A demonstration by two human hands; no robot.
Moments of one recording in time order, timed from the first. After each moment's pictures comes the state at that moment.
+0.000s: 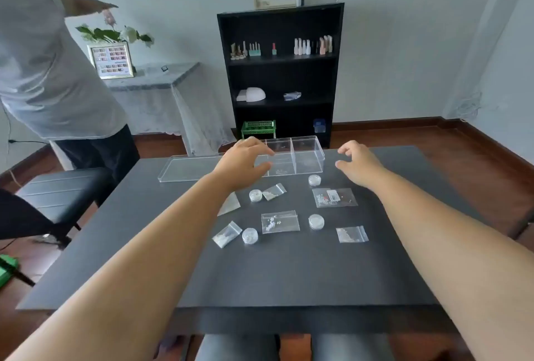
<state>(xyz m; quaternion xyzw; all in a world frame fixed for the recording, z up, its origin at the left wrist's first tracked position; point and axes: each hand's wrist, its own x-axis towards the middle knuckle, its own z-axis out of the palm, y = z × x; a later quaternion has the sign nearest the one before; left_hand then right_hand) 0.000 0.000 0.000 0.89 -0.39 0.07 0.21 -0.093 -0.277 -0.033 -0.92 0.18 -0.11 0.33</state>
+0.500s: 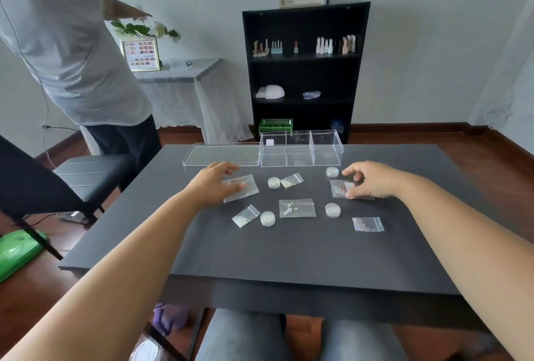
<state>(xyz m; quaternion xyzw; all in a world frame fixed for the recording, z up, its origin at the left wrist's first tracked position) -0.014 0.109 -0.044 0.94 -0.21 -0.02 0.27 -0.123 -0.259 -0.033 -0.96 0.11 0.09 0.24</state>
